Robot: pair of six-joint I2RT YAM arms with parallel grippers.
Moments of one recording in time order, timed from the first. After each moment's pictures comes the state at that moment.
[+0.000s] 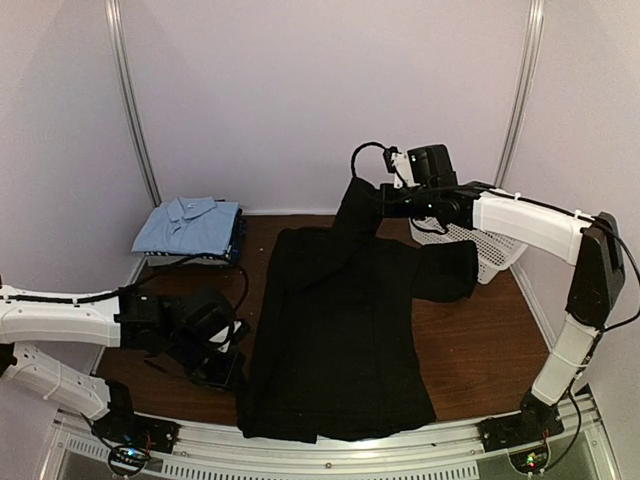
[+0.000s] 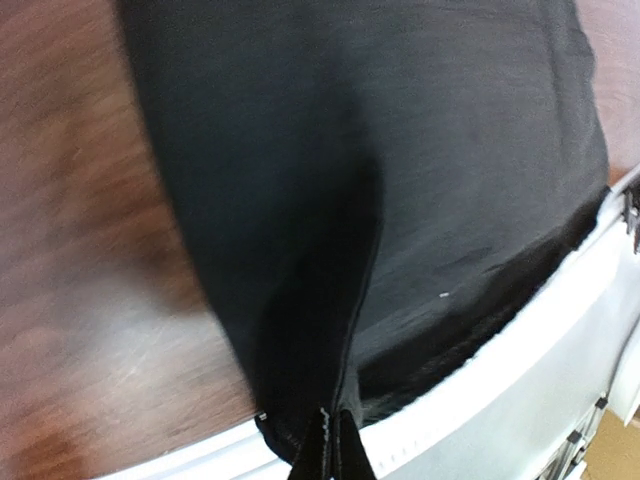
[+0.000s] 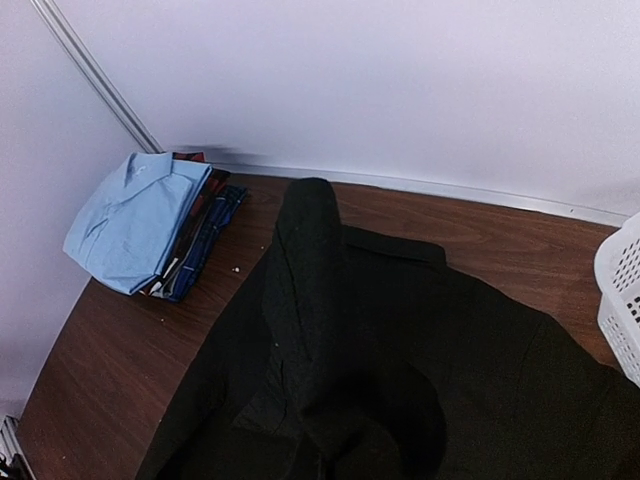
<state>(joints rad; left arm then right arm) -1.08 1.21 0.75 -0.68 0.20 -0.86 0.56 1.74 1.50 -0.22 -0.03 0.34</state>
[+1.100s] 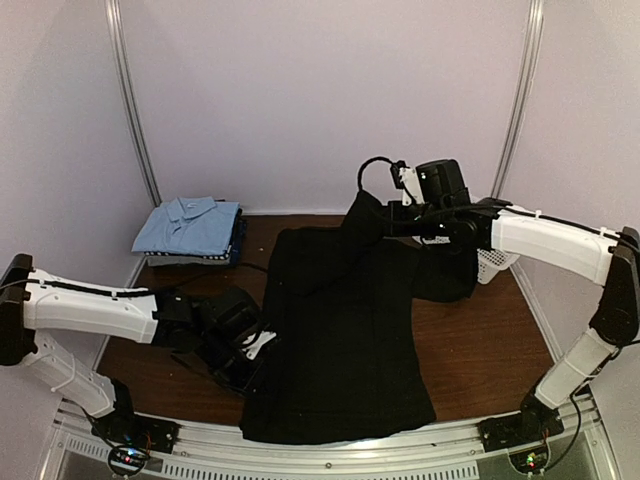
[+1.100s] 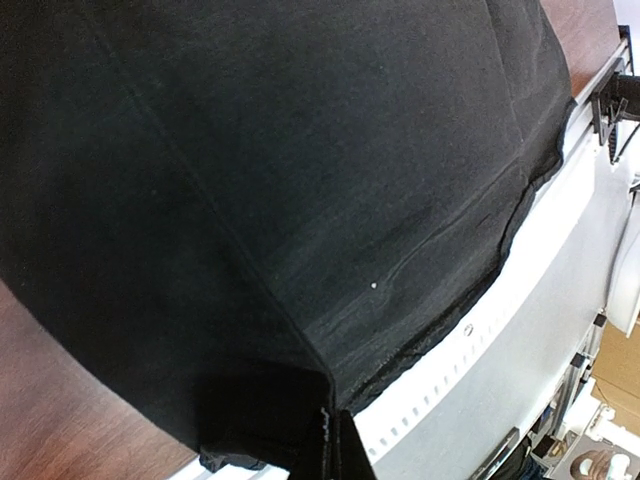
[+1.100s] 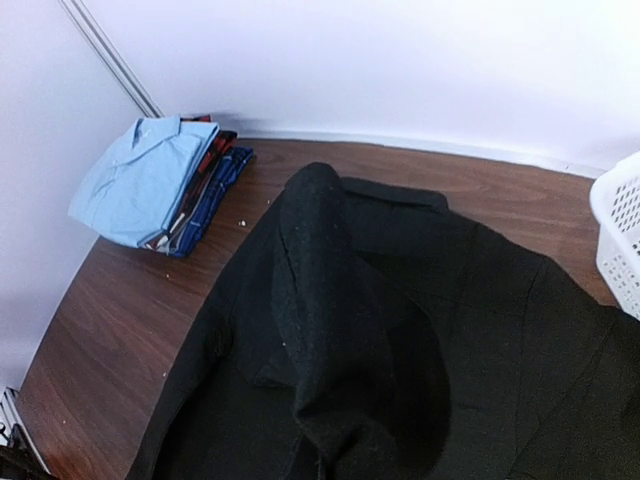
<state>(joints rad) -1.08 1.38 0.77 -0.55 0.40 -0.69 0.63 1.59 1.29 -0.21 0.01 0.37</state>
